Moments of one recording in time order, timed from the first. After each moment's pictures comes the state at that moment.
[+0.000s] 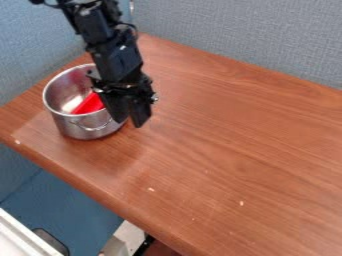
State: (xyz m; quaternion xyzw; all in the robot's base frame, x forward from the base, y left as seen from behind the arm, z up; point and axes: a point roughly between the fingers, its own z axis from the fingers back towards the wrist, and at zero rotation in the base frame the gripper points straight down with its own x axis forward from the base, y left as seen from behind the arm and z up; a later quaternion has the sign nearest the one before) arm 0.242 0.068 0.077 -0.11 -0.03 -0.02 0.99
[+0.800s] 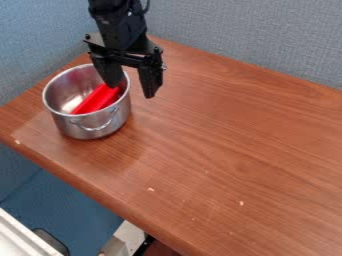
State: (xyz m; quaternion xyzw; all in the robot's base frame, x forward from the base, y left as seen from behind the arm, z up) arm 0.261 0.079 0.110 -0.02 -0.08 0.04 1.00
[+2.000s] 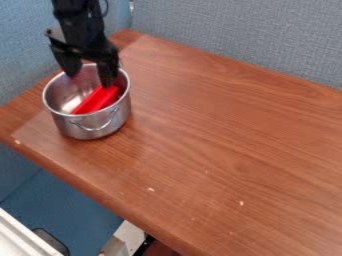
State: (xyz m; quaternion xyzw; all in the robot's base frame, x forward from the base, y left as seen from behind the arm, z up) arm 0.265 0.155 0.090 0.06 -0.10 0.09 0.99
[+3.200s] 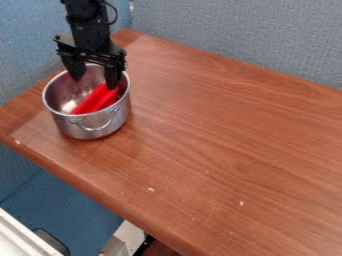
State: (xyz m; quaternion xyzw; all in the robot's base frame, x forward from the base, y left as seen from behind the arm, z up) arm 0.284 0.170 0.078 0.07 -0.07 0.12 0.99
